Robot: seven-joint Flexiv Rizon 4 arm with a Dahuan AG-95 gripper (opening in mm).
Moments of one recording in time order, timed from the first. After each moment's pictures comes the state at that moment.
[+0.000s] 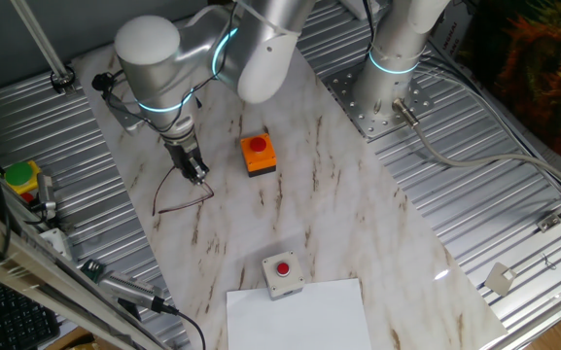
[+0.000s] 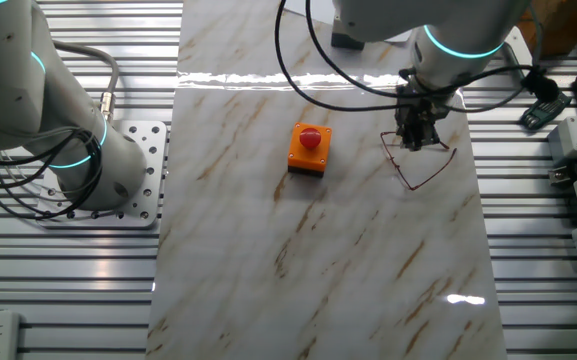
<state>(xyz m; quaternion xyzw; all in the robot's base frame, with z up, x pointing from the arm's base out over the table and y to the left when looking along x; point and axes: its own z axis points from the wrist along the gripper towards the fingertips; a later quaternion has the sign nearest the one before) 0.572 0.042 0.067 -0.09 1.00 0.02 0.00</state>
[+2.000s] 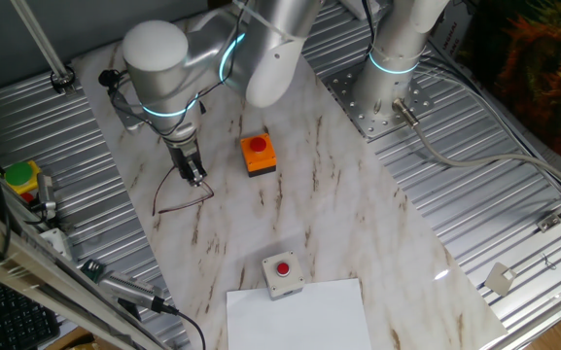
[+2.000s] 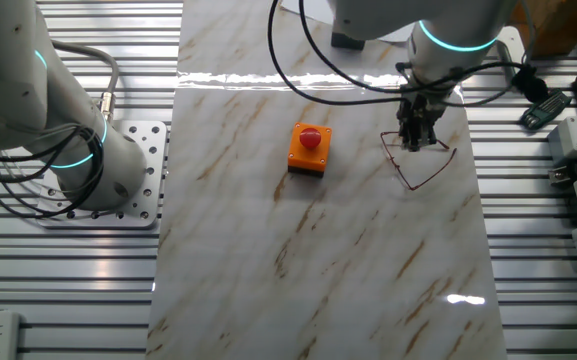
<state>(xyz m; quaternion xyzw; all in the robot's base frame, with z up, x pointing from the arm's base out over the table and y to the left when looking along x) 0.576 0.039 0.063 -0.04 1.00 0.00 0.02</state>
